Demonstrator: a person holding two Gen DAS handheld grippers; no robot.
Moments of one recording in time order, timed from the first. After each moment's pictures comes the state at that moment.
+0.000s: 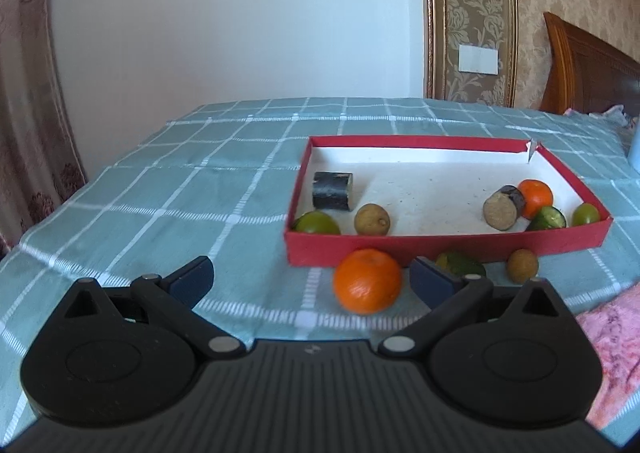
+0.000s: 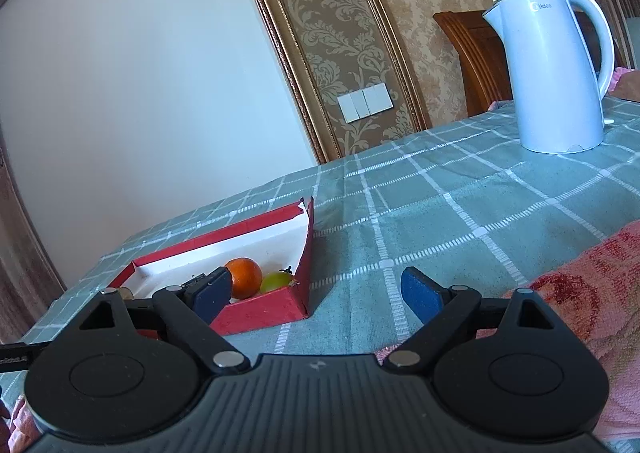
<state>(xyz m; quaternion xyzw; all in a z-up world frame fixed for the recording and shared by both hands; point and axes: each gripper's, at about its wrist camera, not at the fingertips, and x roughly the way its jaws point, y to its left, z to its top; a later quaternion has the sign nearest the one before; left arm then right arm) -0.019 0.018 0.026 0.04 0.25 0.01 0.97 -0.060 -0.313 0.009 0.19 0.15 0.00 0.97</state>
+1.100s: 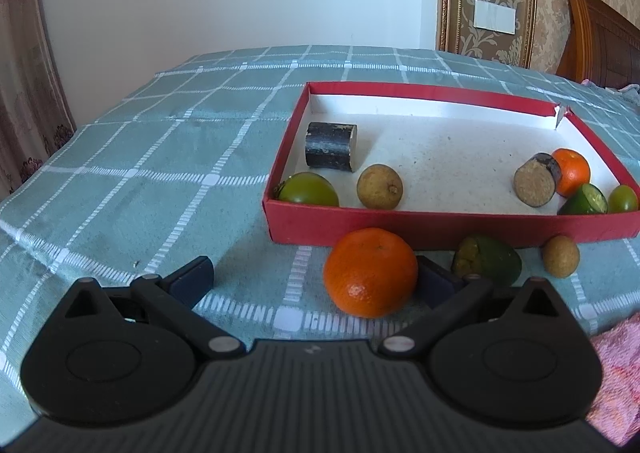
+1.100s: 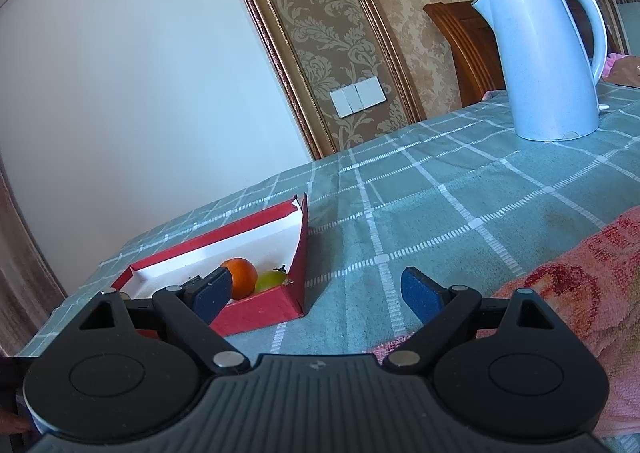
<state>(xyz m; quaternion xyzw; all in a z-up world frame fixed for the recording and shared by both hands) 0.028 0.016 0.001 0.03 0.32 0.02 0.95 -0.056 -0.320 0.005 0.20 0.16 0.00 0.97</state>
